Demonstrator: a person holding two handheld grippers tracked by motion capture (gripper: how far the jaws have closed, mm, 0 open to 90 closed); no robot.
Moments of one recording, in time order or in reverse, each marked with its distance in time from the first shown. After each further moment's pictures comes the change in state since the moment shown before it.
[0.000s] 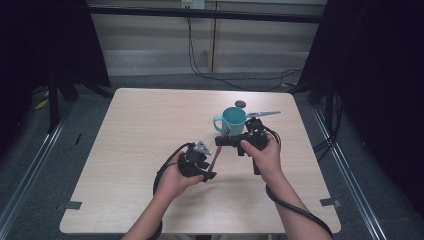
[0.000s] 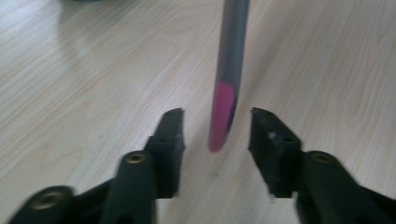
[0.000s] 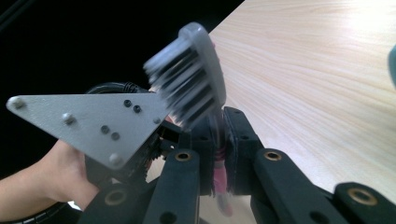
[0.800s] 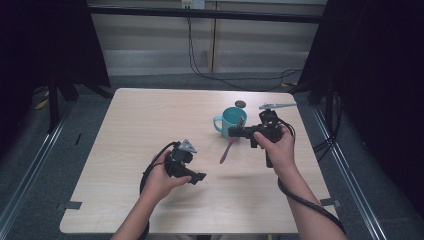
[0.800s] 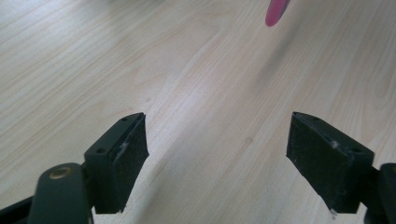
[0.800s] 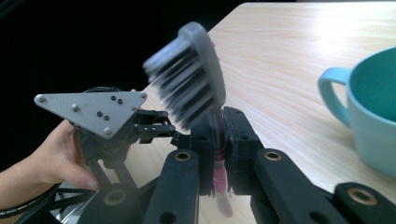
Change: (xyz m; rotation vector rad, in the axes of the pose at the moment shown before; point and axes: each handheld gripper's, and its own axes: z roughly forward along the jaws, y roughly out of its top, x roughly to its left) left arm 0.018 -0.021 -0.022 -0.013 0.054 -0.046; right arm -0.004 0.017 -0.037 -0.039 -0.079 -0.031
